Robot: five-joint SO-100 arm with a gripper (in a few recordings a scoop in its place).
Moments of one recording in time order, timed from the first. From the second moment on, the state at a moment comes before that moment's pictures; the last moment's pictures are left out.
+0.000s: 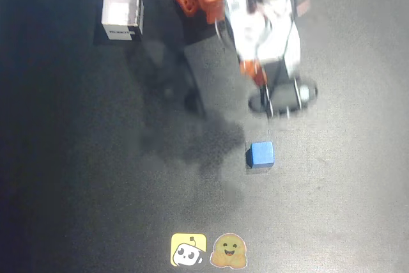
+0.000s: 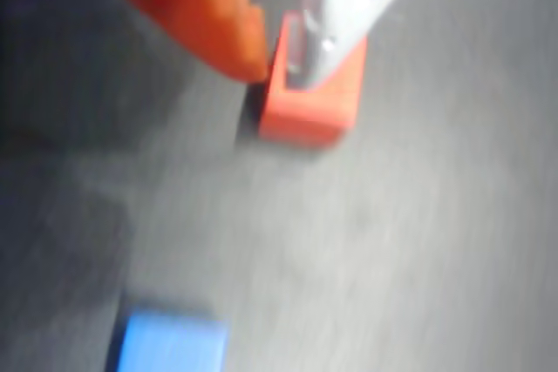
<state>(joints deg) -22.3 117.8 100.0 86.8 102.9</state>
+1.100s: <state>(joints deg) -33.0 121.0 131.0 64.0 115.4</state>
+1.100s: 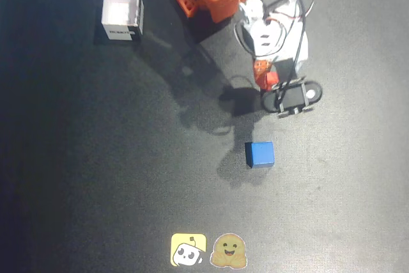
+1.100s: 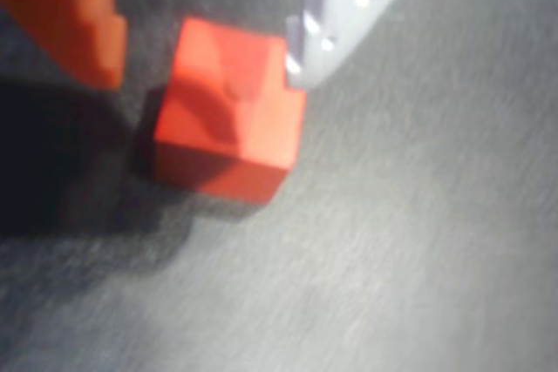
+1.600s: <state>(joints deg) -37.0 120.8 138.9 55.0 123.6</state>
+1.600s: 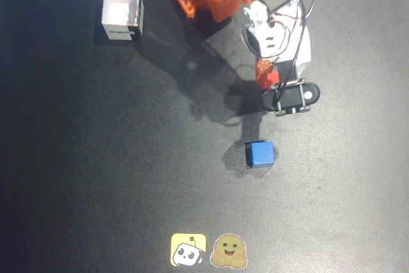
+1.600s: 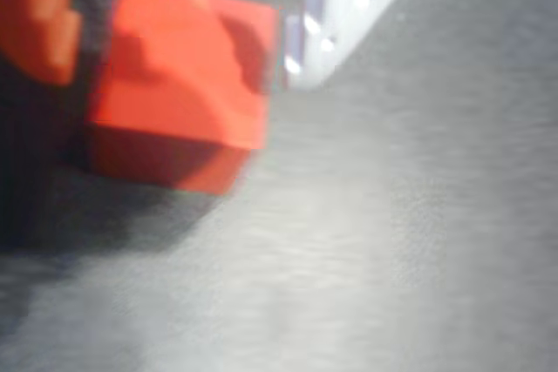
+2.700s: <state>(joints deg) -37.7 116.9 138.1 57.4 127.8</state>
